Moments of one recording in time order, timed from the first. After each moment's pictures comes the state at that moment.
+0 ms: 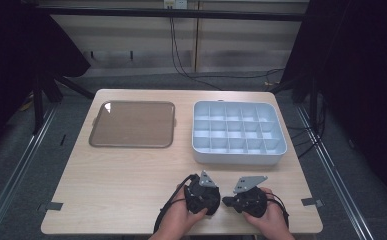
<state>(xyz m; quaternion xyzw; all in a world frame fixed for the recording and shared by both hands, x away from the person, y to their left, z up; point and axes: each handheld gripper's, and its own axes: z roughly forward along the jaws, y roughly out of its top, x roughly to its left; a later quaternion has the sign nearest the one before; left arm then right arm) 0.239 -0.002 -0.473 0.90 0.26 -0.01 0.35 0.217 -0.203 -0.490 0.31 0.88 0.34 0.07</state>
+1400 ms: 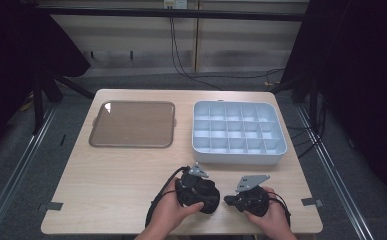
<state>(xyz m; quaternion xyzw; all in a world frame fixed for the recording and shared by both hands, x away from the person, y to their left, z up) 0.251 0.017 -0.450 0.88 0.28 -0.04 0.37 0.218 -0.208 -0.489 0.31 0.88 0.35 0.07</state>
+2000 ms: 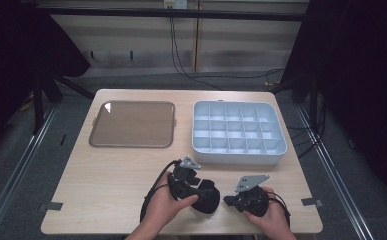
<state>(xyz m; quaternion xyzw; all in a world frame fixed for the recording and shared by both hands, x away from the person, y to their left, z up) 0.265 0.035 -0.443 0.87 0.31 -0.03 0.38 0.218 -0.207 -0.489 0.31 0.88 0.34 0.07</state>
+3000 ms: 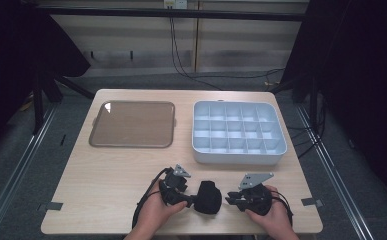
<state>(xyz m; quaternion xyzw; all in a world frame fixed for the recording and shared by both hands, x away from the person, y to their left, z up) 0.262 0.053 -0.479 0.89 0.32 -0.01 0.33 0.220 -0.215 -0.485 0.34 0.87 0.35 0.08</state>
